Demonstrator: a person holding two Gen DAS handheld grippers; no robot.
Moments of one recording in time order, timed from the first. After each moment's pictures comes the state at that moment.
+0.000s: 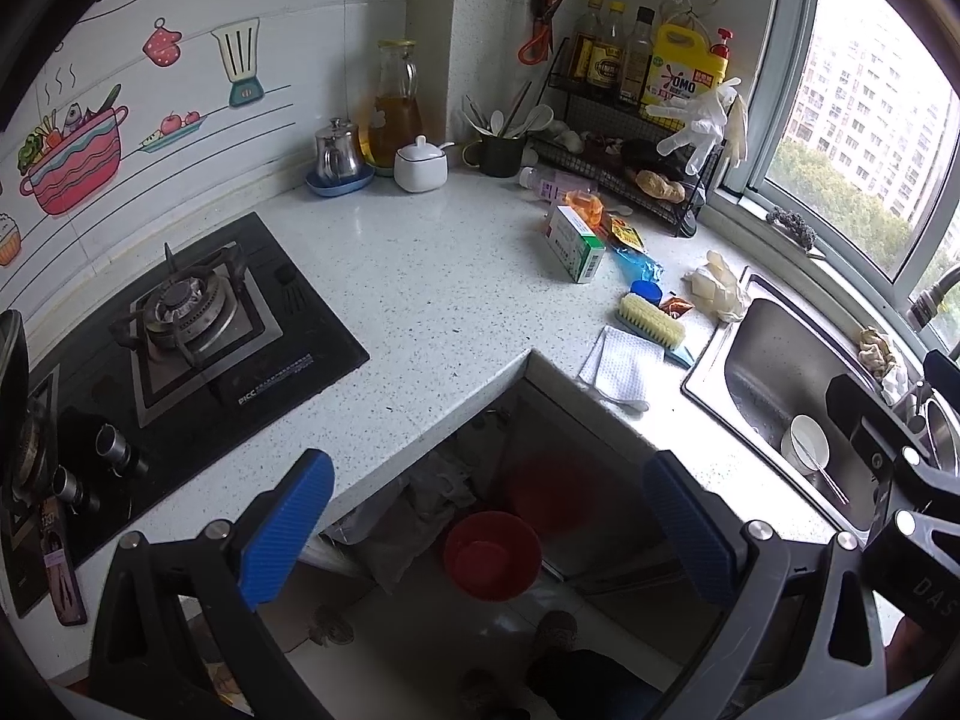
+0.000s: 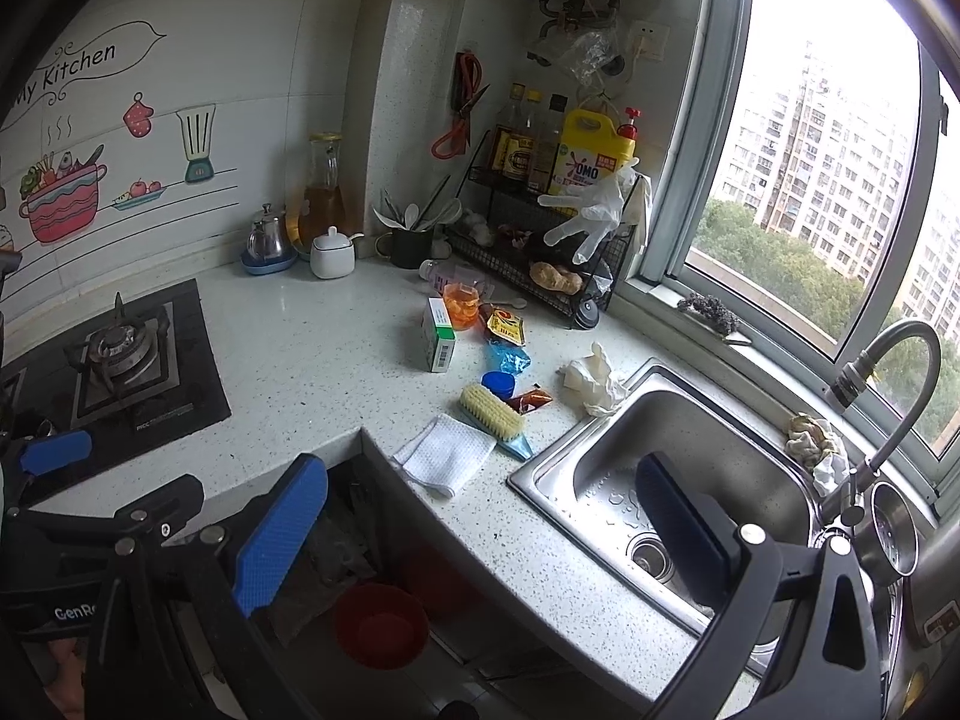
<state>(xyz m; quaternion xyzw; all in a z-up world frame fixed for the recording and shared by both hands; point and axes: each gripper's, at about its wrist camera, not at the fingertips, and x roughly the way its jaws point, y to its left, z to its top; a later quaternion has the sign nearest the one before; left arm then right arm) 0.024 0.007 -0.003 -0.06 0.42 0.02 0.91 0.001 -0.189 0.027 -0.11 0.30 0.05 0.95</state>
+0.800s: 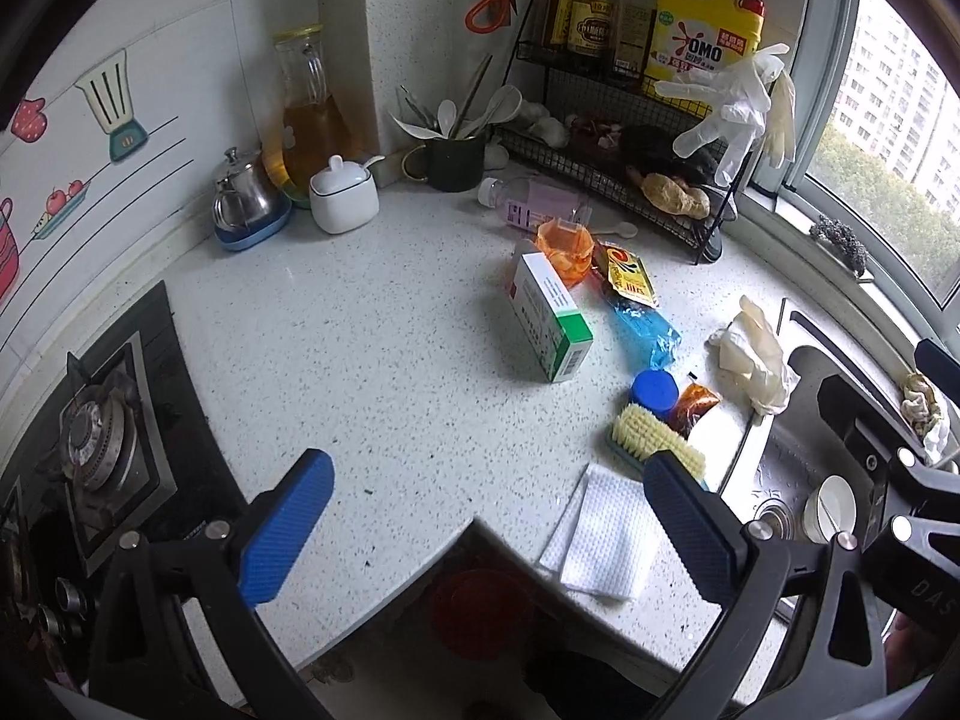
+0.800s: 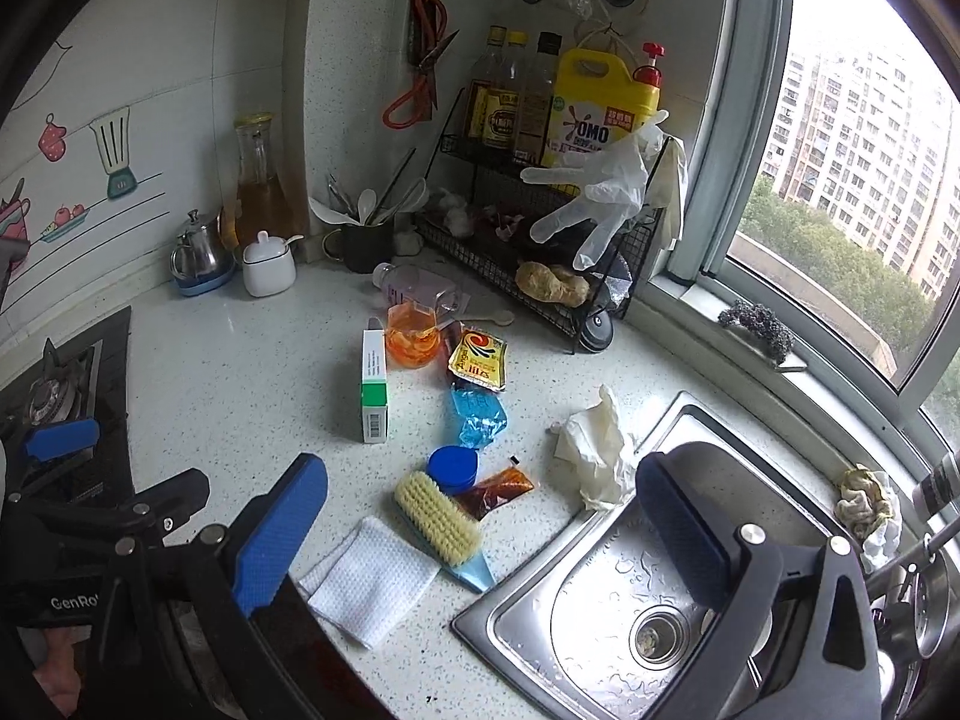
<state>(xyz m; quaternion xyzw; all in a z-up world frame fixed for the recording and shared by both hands) 0.241 -0.043 -0.018 -0.03 0.46 0.02 0.89 0.180 -0.227 0.009 -0.09 0.34 0.07 0.93</state>
